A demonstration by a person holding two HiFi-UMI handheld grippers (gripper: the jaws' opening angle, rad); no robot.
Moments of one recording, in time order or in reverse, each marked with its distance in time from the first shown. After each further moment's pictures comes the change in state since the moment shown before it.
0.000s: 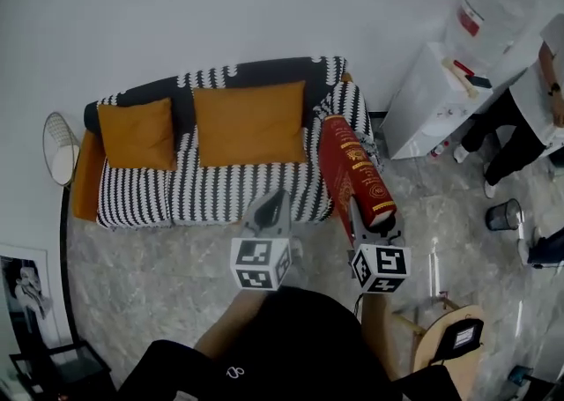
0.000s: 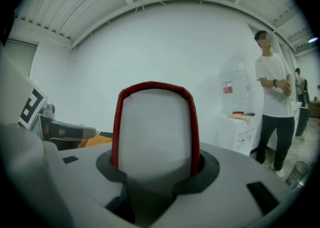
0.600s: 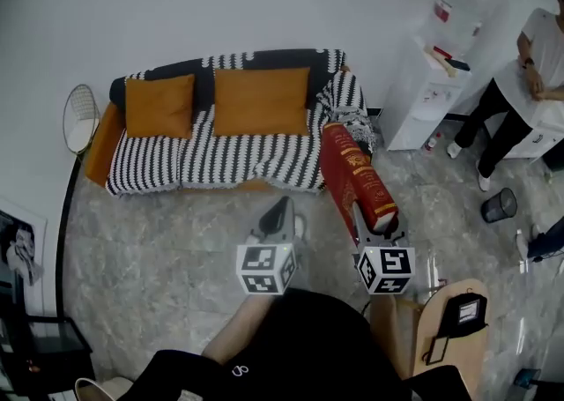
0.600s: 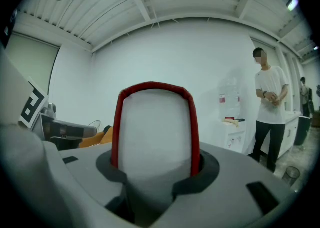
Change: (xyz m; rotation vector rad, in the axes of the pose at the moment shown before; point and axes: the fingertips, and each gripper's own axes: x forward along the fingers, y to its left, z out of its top) left arm -0.223 -0.102 -0.097 -0.035 -0.104 0.047; right arm -0.241 0.054 -0.059 -0.088 -0.047 0.069
